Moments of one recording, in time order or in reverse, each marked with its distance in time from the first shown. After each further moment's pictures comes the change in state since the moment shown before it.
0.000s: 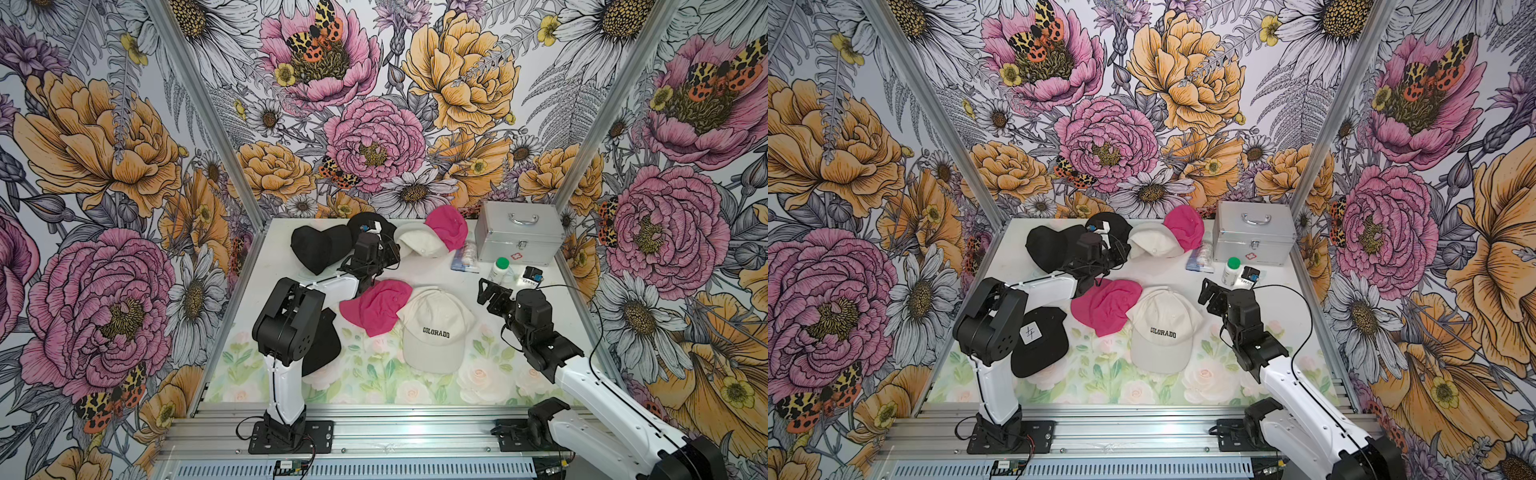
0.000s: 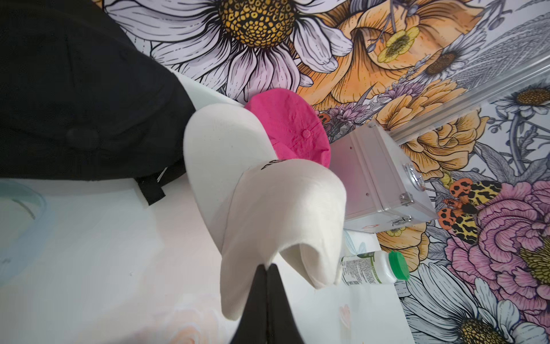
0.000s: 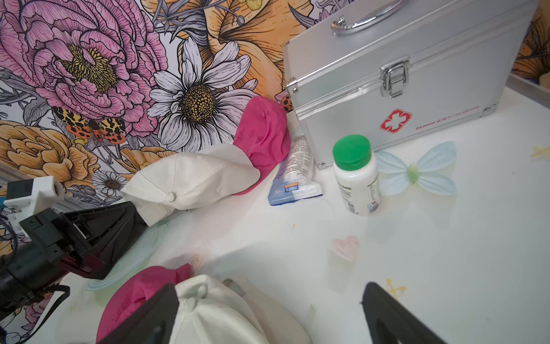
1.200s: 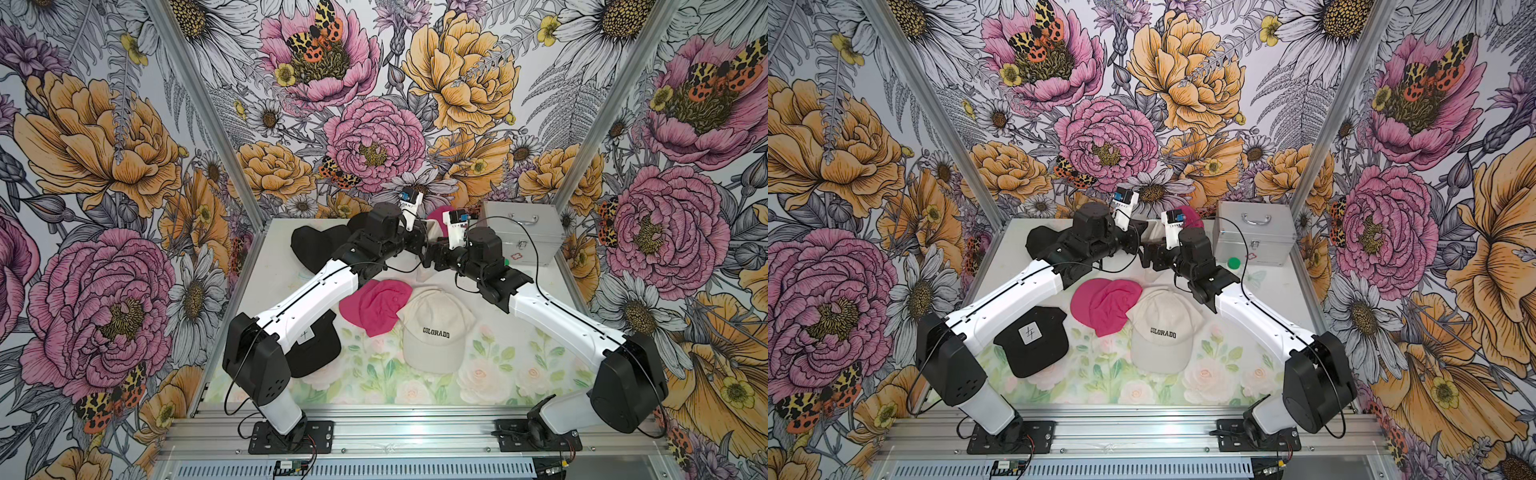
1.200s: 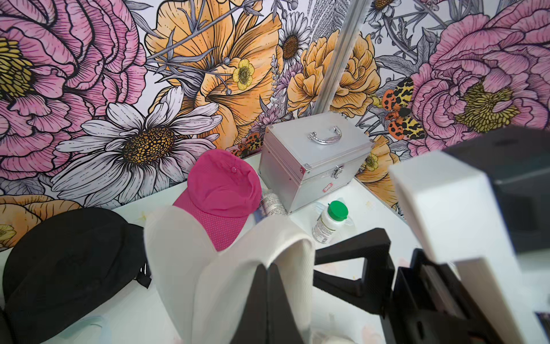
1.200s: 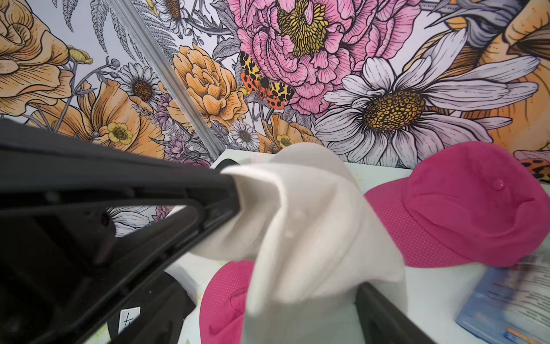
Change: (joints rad) left arm -0.211 -0.254 0.352 -0.568 -0.134 0.545; right arm 0.180 0.586 0.662 0.005 -0.320 -0.241
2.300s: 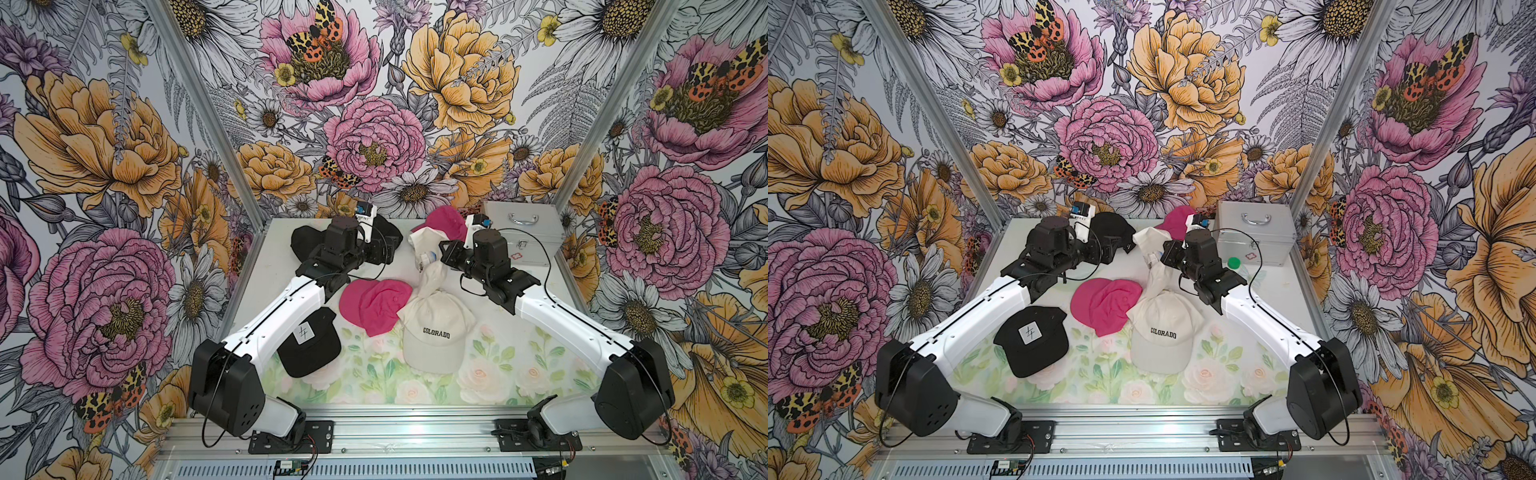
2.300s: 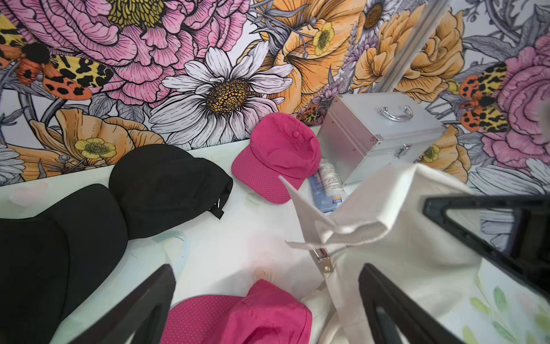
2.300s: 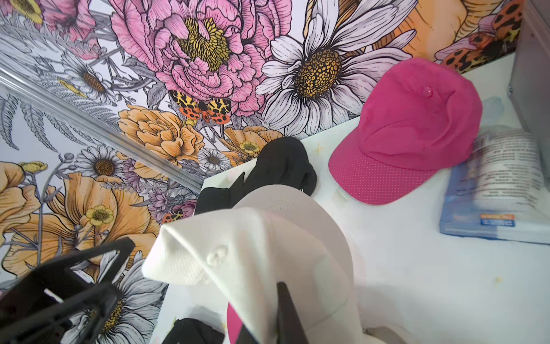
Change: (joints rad) left arm 0.169 -0.262 -0.373 0.036 0.074 0.031; right arm -0.044 -0.069 -0.056 -0.075 0.098 0.439
